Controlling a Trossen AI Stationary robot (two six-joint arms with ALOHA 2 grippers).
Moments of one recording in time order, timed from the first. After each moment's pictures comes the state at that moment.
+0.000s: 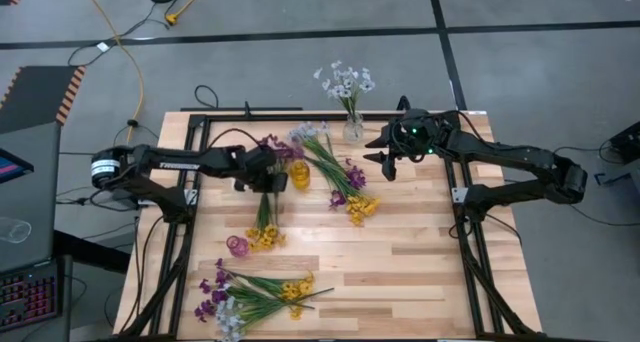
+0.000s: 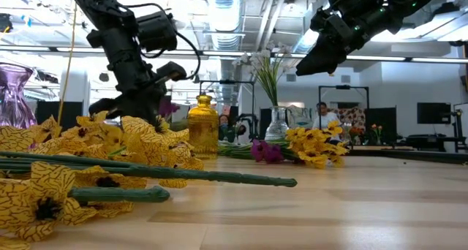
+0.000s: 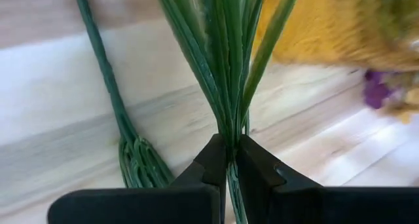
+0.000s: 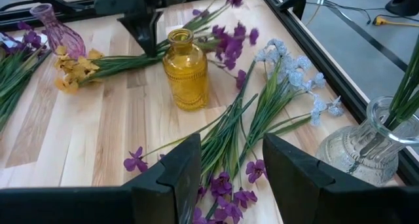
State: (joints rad) left arm 0.33 1.38 0.72 -0.41 0.15 -1.09; right arm -0.49 1.13 0.76 -0.16 -0.26 -0.10
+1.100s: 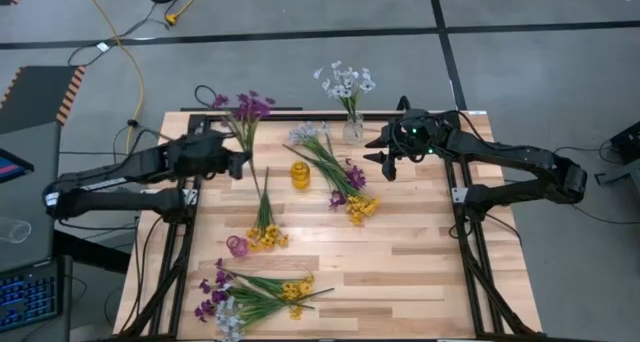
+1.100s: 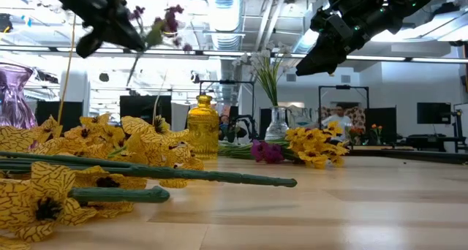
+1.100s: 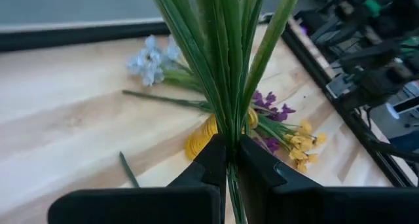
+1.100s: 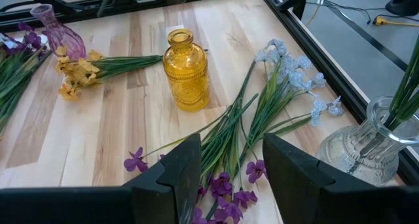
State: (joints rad) left arm 0.26 0.68 0.72 -0.57 -0.24 -0.77; right arm -0.49 1.13 0.76 -0.16 -0.26 -0.10
